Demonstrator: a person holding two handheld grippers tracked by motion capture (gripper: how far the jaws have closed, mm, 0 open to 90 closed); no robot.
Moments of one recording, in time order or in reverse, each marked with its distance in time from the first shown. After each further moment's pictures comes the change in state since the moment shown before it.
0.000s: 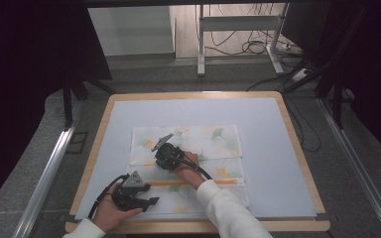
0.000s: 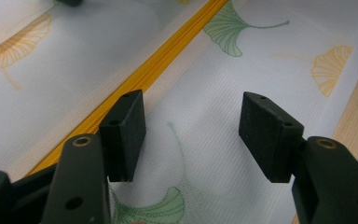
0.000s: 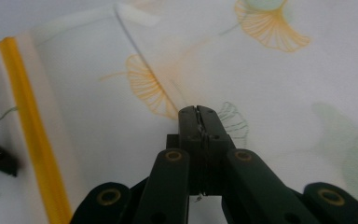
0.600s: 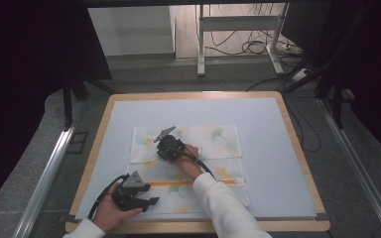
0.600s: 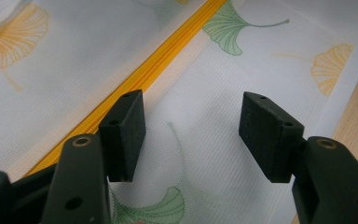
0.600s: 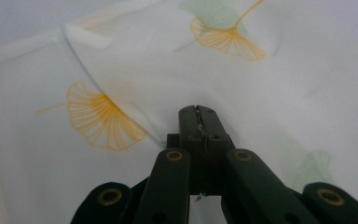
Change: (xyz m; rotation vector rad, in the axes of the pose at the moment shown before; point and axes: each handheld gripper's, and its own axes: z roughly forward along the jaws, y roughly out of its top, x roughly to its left) left arm 0.000 0.000 0.000 0.000 0.000 0.000; right arm -0.027 0.007 0.011 -0.041 -0.045 0.043
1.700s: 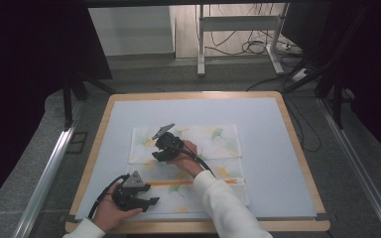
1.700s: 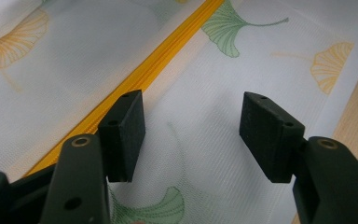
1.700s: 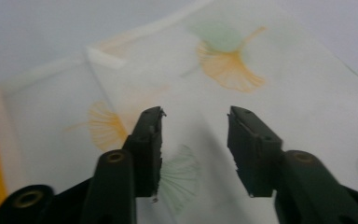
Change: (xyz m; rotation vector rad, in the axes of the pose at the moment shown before) left arm 0.000 0.000 0.000 0.003 0.001 0.004; right arm 0.002 0.011 -0.008 -0.031 0.019 -0.013
